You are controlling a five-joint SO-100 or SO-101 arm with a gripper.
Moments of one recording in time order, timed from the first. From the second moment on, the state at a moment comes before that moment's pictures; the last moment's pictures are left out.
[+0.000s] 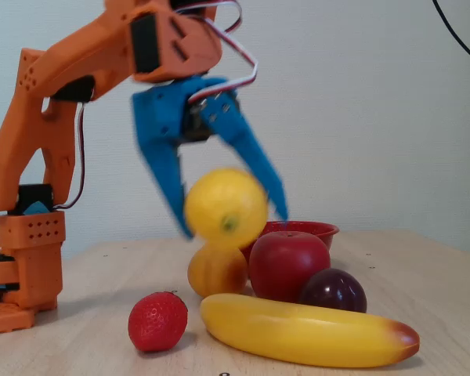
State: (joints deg) arm -35.2 66.4 44.1 103.5 31.8
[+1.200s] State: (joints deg) arm 29.6 90.1 78.4 74.4 9.9
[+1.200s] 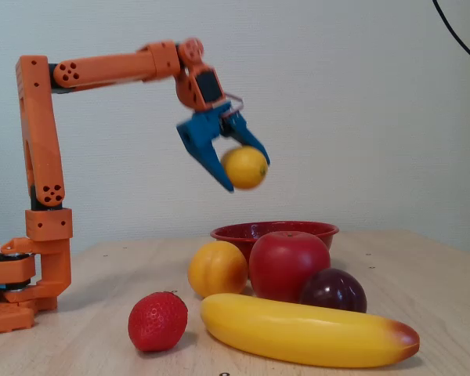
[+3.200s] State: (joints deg) arm 7.3 128.6 111.6 66.9 8.8
